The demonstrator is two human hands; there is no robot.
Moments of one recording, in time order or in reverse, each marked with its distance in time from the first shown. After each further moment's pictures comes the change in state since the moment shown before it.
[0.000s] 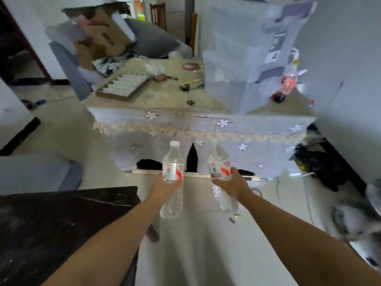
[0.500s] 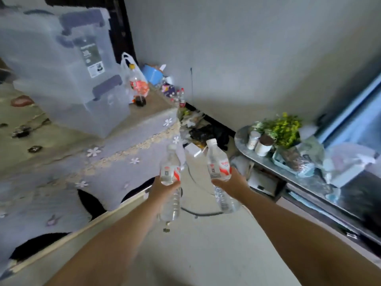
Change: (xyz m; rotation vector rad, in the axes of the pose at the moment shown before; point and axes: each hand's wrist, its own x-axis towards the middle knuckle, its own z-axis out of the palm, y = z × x) left_hand -0.012 0.090 0.363 0.302 -0.504 0.087; right_hand -0.087 0.218 -0.247 0.212 0.512 0.420
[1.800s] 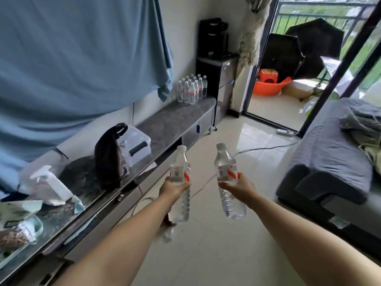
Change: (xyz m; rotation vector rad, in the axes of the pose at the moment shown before) left_hand -0.405 -0.021 0.554 0.811 -1.476 0.511; right_hand -0.454 0.392 -0.202 0.629 1.294 1.041
